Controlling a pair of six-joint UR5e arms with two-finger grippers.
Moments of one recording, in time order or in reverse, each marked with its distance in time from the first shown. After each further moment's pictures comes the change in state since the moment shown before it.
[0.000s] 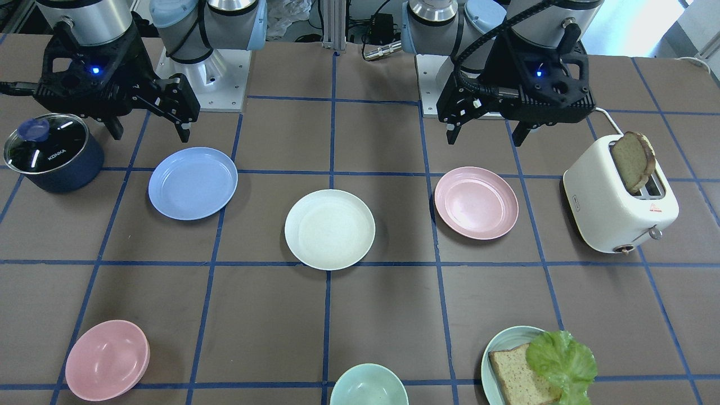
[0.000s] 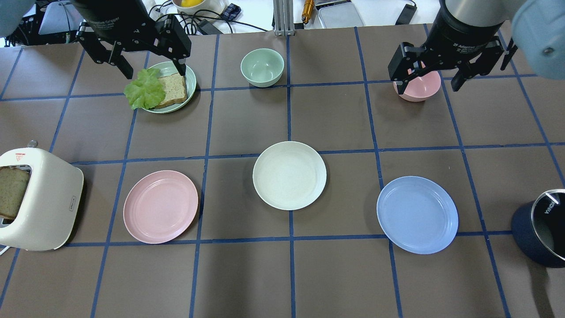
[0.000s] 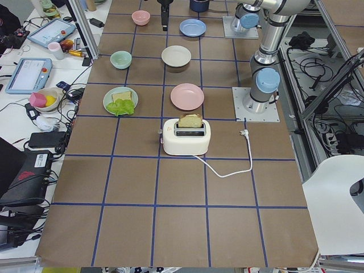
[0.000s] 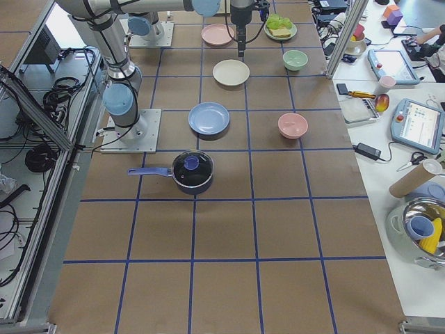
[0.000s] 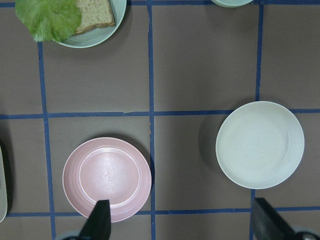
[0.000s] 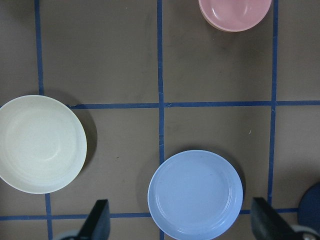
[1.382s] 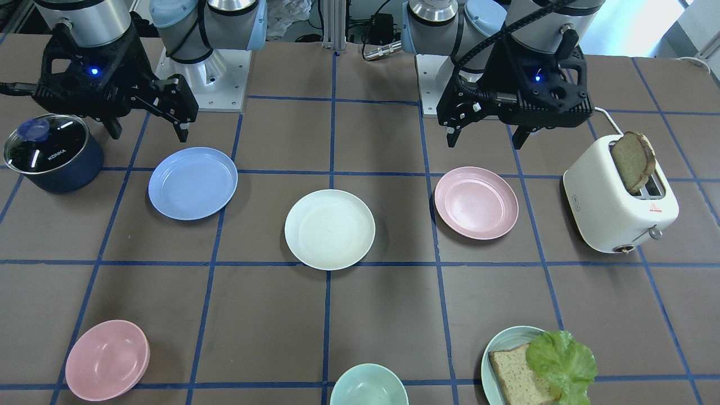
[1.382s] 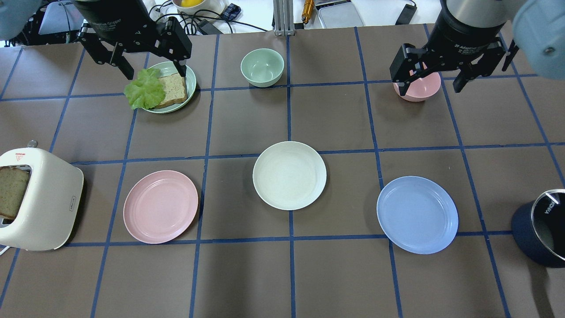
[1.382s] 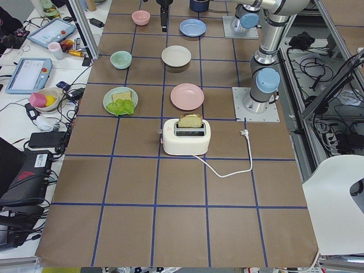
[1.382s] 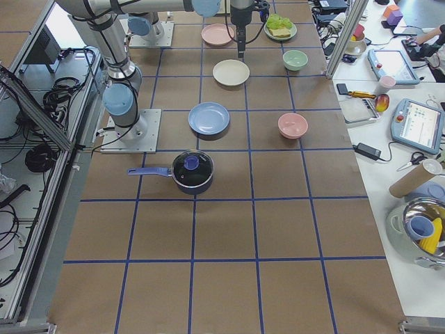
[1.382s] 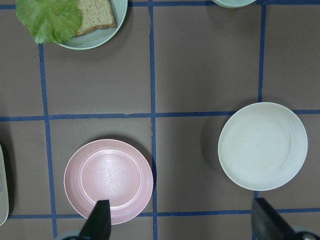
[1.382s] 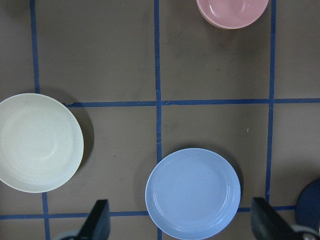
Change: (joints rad) left arm -0.002 -0.002 -0.007 0.003 0.007 0.005; right arm -0.002 0.001 0.003 0.008 -0.008 0.000
